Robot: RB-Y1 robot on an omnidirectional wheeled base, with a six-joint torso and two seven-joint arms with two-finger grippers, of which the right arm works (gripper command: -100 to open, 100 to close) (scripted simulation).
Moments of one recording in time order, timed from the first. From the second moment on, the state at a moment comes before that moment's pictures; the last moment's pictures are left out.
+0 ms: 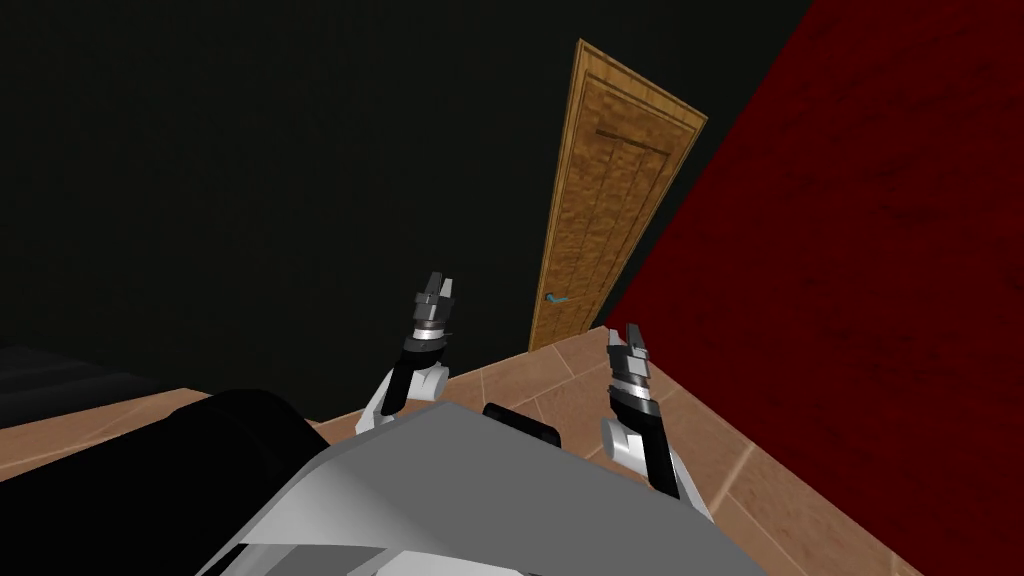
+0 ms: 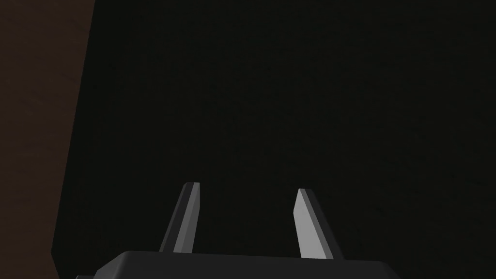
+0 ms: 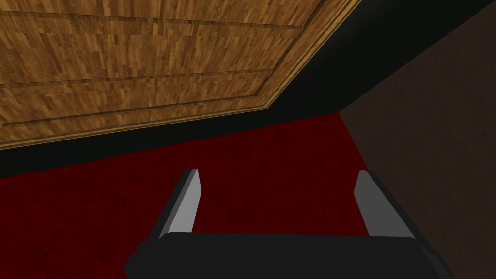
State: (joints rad) arm 0.36 -0.05 0.03 -1.90 0.03 -0.59 0.03
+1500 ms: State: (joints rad) arm 0.22 -0.11 0.02 -1.51 -0.02 -0.65 -0.01
